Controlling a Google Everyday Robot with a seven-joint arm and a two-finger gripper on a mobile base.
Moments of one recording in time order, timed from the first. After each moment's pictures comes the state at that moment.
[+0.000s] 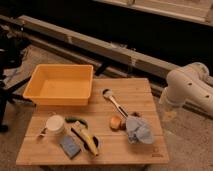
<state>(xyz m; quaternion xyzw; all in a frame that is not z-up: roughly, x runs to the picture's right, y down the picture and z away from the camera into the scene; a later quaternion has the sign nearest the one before) 0.282 0.099 0.686 -0.28 0.02 0.02 0.96</state>
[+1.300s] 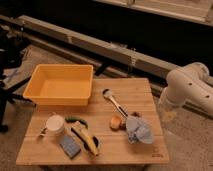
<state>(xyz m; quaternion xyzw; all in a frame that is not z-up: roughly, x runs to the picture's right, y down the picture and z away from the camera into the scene) 0.275 0.102 0.681 -0.28 0.01 0.00 0.96</state>
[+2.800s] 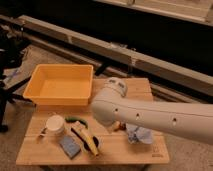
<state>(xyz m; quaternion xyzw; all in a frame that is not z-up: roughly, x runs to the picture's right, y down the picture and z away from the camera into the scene) -0.024 0.147 0.648 -0.19 -0.17 -0.40 0.88</state>
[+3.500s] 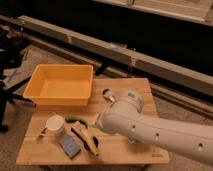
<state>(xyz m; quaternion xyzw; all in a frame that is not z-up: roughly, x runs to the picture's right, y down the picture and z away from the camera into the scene) -0.026 0.164 0.626 -0.06 -0.24 -0.54 0.81</state>
